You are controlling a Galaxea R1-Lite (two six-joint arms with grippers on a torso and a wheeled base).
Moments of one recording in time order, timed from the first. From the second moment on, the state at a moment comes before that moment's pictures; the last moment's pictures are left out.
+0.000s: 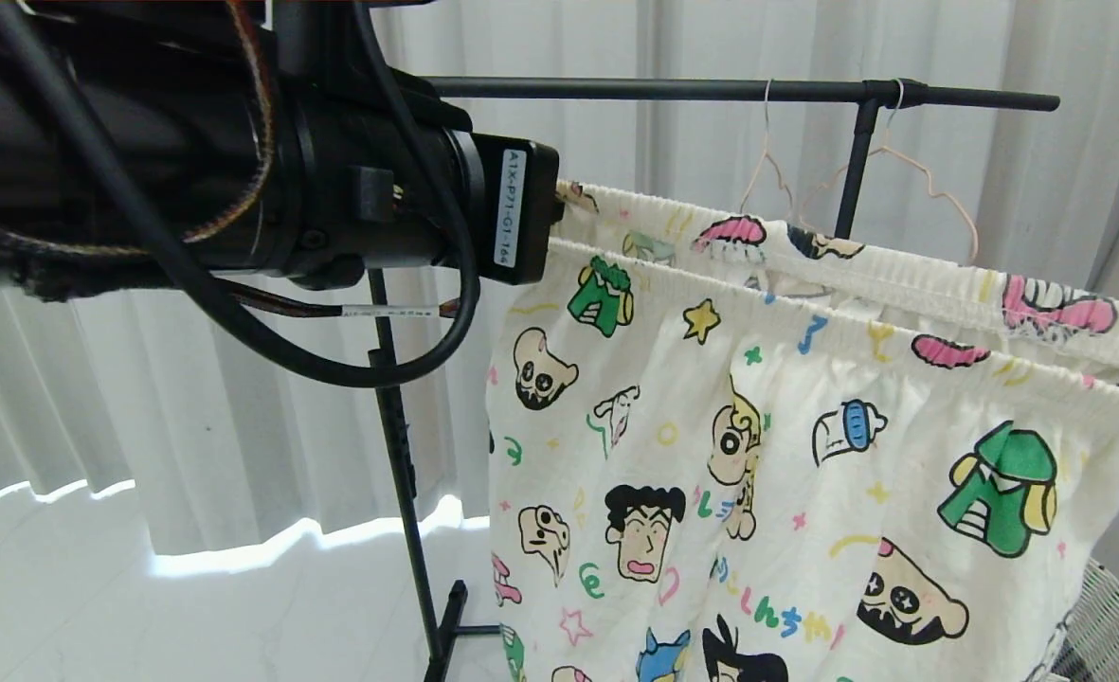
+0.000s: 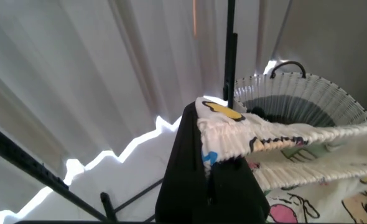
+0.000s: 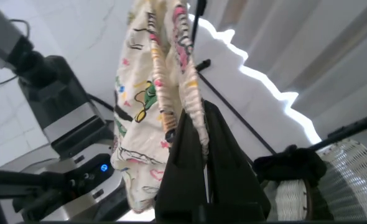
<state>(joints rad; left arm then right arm) -0.79 1.59 -1.59 0.30 0.20 0.01 0.77 1.18 -1.50 0.81 0.23 -0.03</state>
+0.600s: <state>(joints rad) -0.81 1.56 -1.59 0.50 0.20 0.01 0.64 1.21 -1.46 0.66 0.15 -0.04</state>
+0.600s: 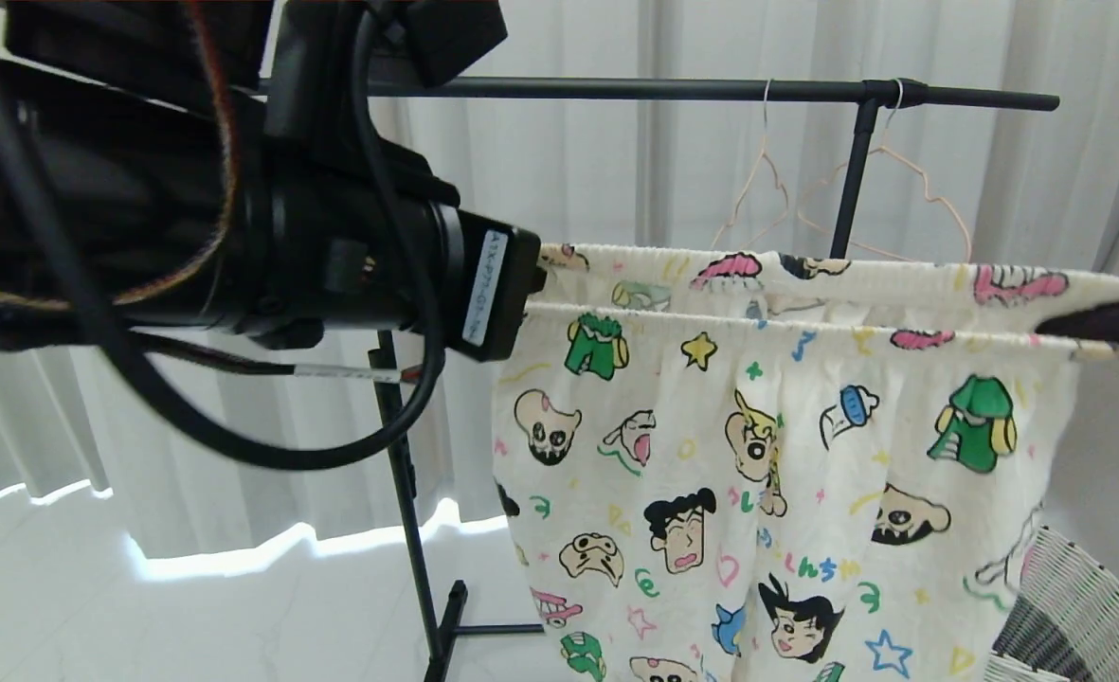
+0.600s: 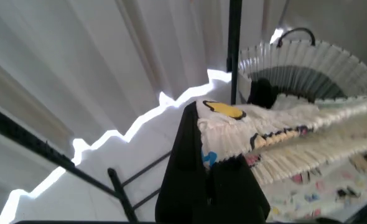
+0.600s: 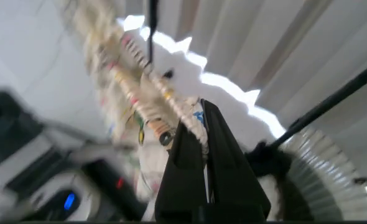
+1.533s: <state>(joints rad) -1.10 1.27 -1.44 0.65 0.05 -0.08 0.65 1.45 -1.46 0.21 0.20 -0.04</state>
